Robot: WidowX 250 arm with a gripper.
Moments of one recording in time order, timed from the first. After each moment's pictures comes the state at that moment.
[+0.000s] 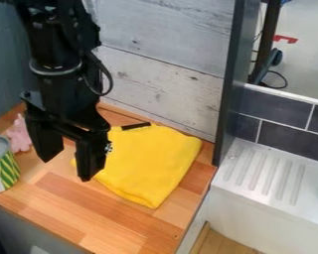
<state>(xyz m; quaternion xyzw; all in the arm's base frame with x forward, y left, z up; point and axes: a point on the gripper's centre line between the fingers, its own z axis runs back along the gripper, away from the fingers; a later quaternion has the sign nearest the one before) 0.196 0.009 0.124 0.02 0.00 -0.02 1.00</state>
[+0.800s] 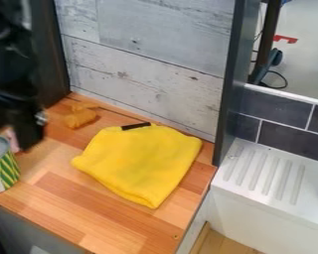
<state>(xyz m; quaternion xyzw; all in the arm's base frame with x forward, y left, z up) 0.187 0.076 0.142 0.02 -0.01 -0.02 1.00</state>
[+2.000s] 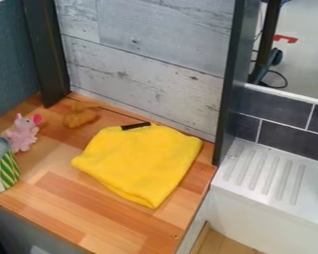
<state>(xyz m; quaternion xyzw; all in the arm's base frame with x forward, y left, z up) 0.208 0.210 0.112 0.02 0.04 -0.01 1.00</state>
